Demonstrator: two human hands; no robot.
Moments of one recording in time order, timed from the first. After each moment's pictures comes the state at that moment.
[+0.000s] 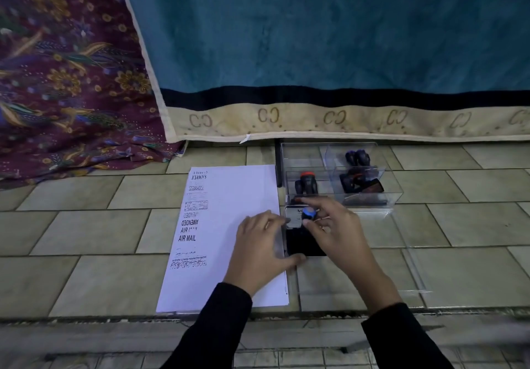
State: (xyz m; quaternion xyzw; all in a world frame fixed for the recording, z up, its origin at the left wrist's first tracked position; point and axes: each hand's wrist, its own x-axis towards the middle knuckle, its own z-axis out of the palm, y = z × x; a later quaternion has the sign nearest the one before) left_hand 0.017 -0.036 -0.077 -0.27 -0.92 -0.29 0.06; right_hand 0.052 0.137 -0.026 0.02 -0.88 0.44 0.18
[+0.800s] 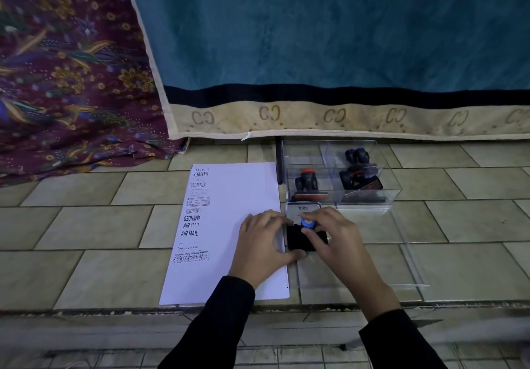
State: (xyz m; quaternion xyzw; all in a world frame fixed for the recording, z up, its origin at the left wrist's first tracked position) left_hand 0.017 -0.033 -0.081 -0.26 -0.91 -0.33 0.04; right_hand 0.074 0.131 -0.030 0.07 -0.91 0.36 0.20
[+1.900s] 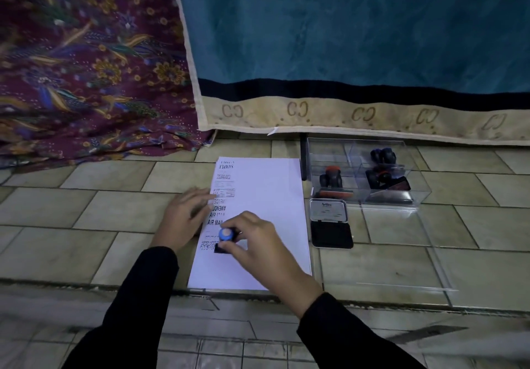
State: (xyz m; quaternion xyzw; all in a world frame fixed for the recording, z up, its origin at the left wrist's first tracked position) left_hand -0.051 -0.219 -0.082 -0.17 -0.92 -0.35 0.05; right_hand 0.054 -0.021 -0.024 0.18 -0.86 0.47 0.07
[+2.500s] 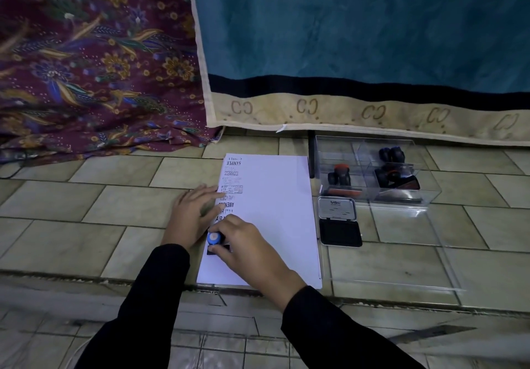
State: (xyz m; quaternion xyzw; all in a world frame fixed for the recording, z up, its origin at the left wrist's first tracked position) left_hand -0.048 -0.216 -0.089 -0.16 -0.93 -0.30 0.10; right_hand 0.047 -0.057 -0.033 0.20 -0.90 0.40 0.03
